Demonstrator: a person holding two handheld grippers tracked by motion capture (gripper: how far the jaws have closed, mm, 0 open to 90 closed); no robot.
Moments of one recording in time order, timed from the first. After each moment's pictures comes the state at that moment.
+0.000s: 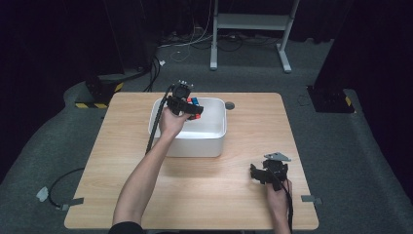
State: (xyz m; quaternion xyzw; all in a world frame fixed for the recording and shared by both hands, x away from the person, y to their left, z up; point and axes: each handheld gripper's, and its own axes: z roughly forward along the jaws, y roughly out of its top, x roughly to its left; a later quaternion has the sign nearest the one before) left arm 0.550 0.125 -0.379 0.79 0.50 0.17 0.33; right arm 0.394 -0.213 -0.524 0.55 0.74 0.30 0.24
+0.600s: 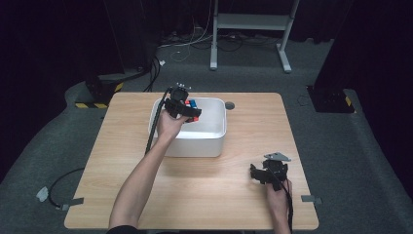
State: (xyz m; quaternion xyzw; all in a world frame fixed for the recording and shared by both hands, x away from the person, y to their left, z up) left arm 0.539 0.131 -0.380 0.79 0.49 0.17 0.33; right arm 0.394 -0.213 -0.524 0.55 0.74 0.30 0.24
